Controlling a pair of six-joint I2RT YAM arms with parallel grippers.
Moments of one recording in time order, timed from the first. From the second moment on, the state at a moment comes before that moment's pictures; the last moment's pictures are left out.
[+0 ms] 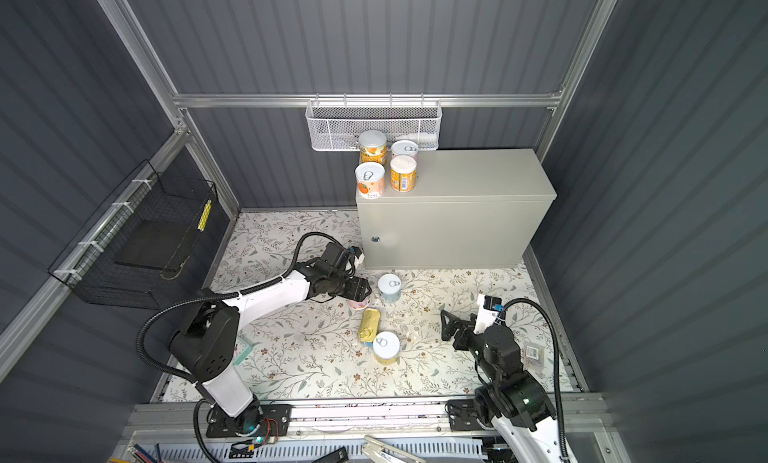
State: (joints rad) left arm -0.66 1.70 1.15 -0.41 0.17 -0.26; right arm 0.38 0.15 0.33 -0.58 0.06 0.52
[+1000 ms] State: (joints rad) left arm -0.75 1.70 1.35 -0.56 0.27 -0.31; right arm 0.72 0.38 0.30 -0.38 0.15 0.57
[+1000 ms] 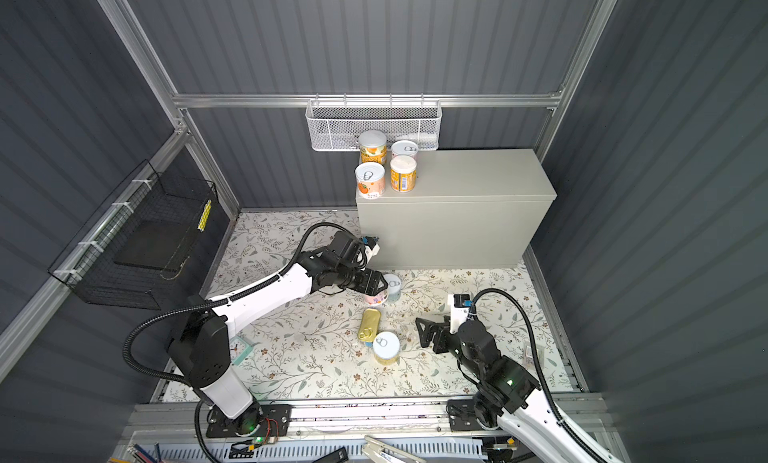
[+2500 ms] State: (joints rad) left arm -0.75 1.56 1.33 -0.71 0.65 -0.30; right arm 1.03 0.88 0.39 0.25 0.23 0.22
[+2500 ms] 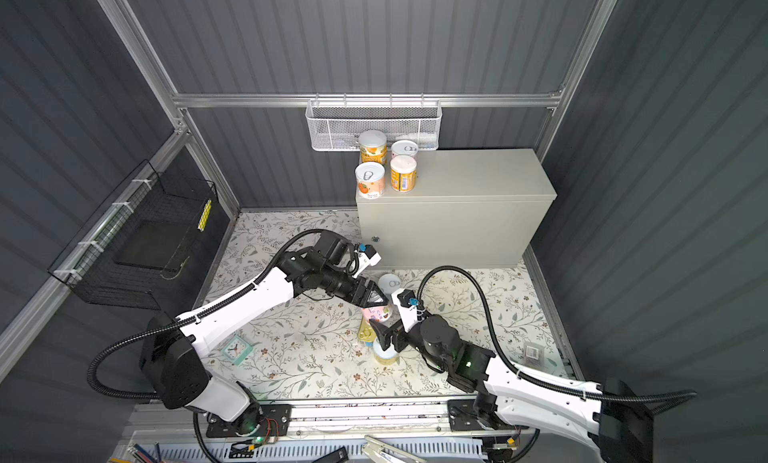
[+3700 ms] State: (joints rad) left arm -0.74 1.53 1.29 -0.73 0.70 -0.24; right arm 1.13 1.10 0.50 0.37 0.37 0.21
